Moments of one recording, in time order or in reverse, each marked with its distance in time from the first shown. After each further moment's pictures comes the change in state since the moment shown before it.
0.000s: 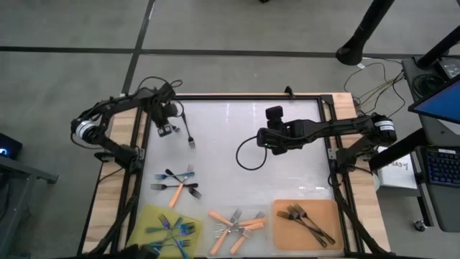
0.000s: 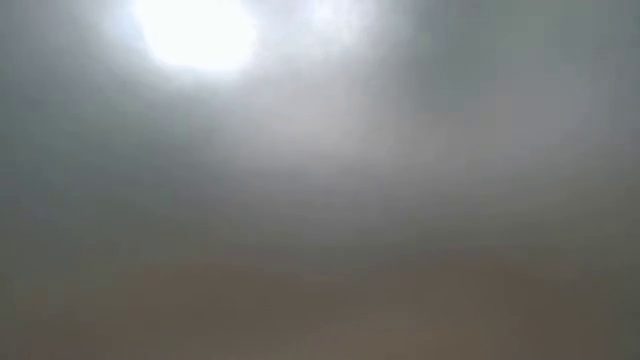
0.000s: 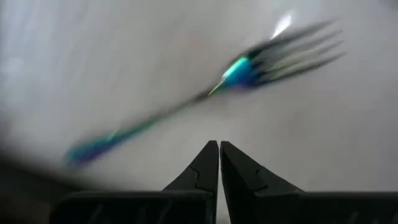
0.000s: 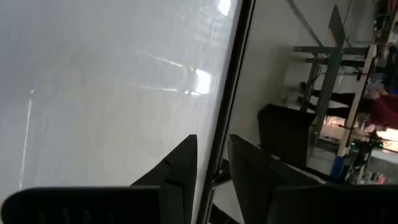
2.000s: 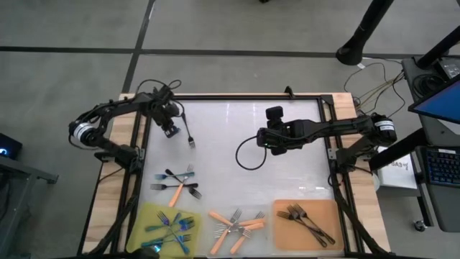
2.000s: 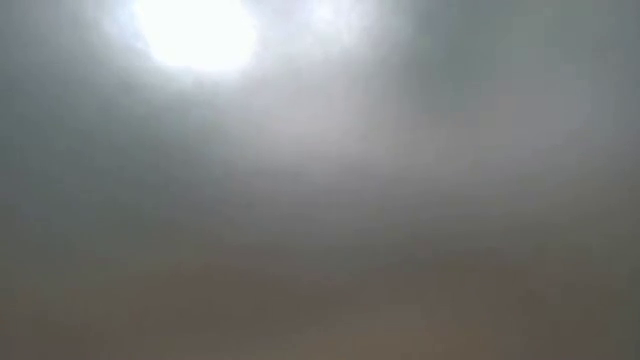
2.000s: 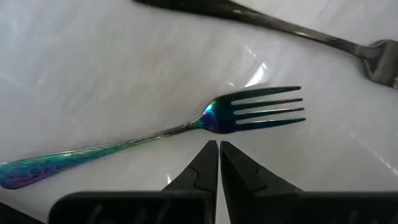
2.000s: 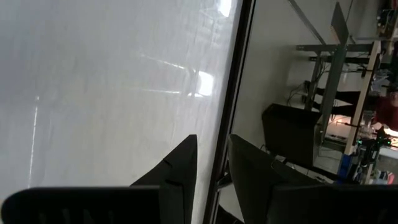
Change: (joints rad) left arm -0.002 -0.037 -0.098 0.160 0.141 -0.209; right arm 0.000 0.000 0.000 0.007 -0.011 0.029
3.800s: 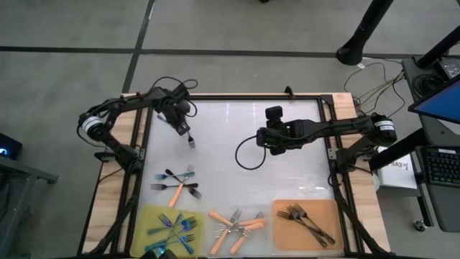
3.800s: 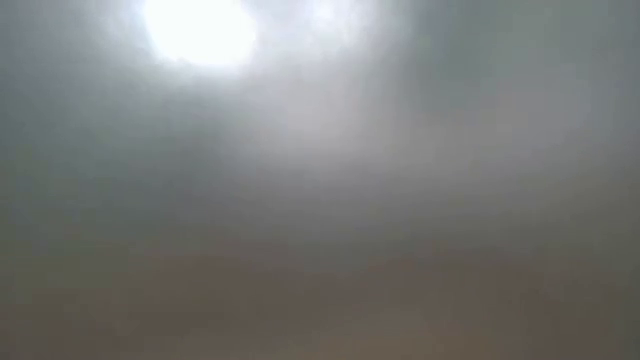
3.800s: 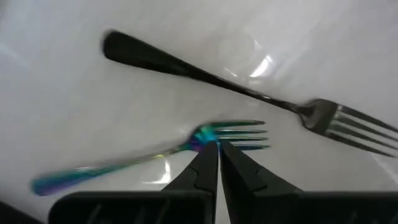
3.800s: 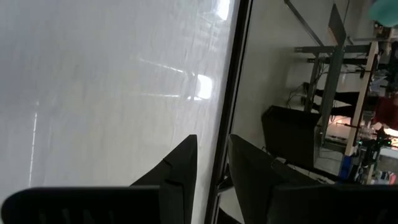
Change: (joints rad) left arm -0.187 0.116 0.215 -0.148 -0.069 -0.240; right arm 0.000 0.000 0.000 0.022 0.000 0.000
